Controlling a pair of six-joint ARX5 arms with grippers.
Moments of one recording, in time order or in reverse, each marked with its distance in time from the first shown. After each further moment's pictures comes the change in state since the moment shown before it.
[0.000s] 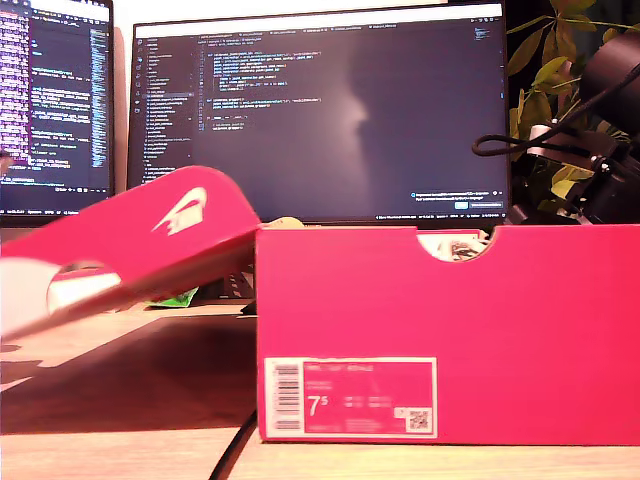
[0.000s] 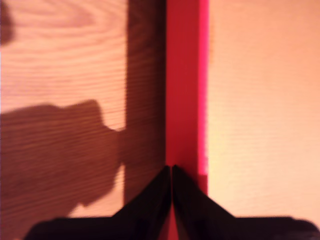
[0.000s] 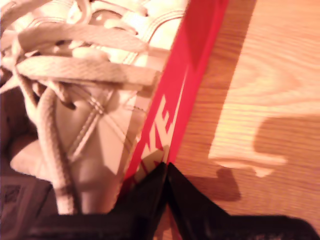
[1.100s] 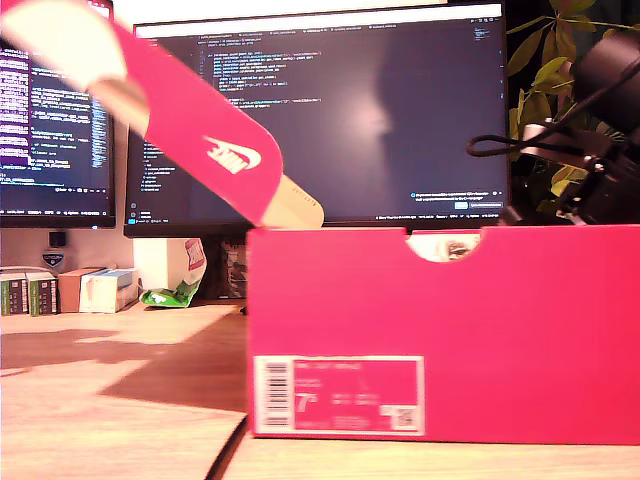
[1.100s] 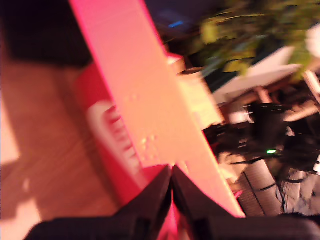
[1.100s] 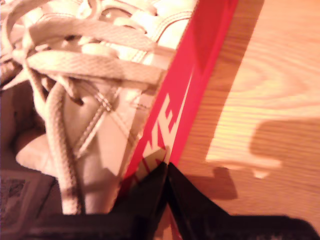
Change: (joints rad) left arm -0.155 -0.248 0.378 -0.180 0.196 0.016; right arm 0.053 0.000 0.000 0.010 0.009 0.028
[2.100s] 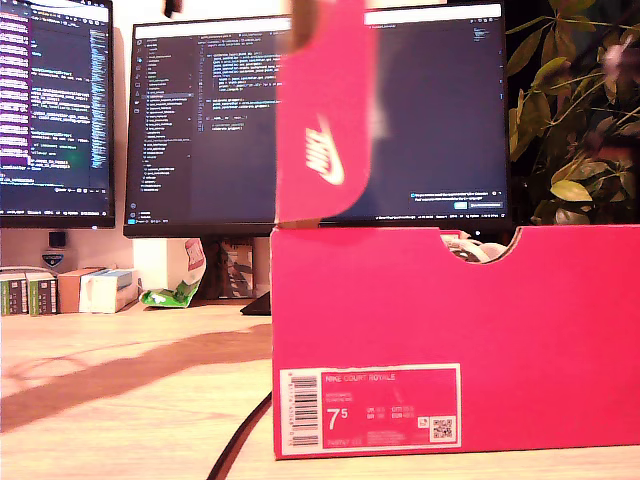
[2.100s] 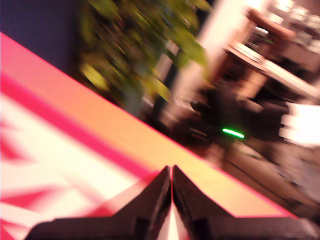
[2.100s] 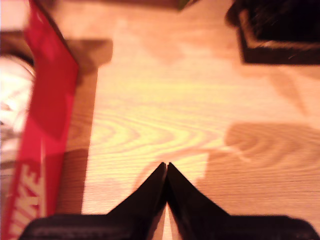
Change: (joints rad) left arm -0.441 0.035 -0.029 0.662 -0.269 -0.196; right arm -0.267 -0.182 0.163 -0.251 0.159 -0.108
